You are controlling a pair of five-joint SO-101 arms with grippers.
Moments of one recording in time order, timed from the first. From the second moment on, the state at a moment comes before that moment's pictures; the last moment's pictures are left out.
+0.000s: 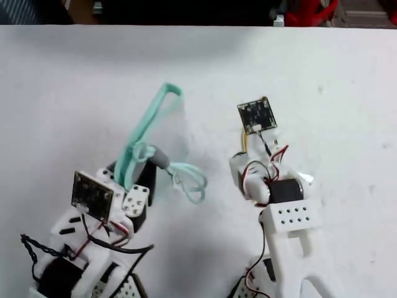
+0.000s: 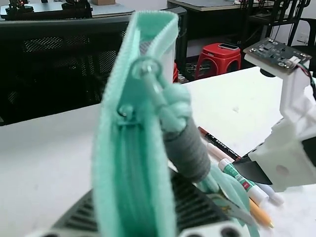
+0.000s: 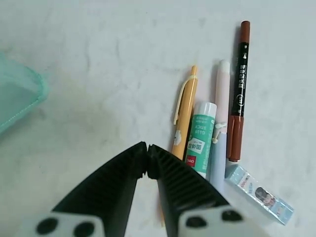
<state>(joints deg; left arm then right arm) 21.2 -102.9 69.2 56.7 1.0 -11.2 -46.8 58.2 49.1 9.3</state>
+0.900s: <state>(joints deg) 21.1 -102.9 69.2 56.7 1.0 -10.6 -46.8 58.2 50.8 10.9</state>
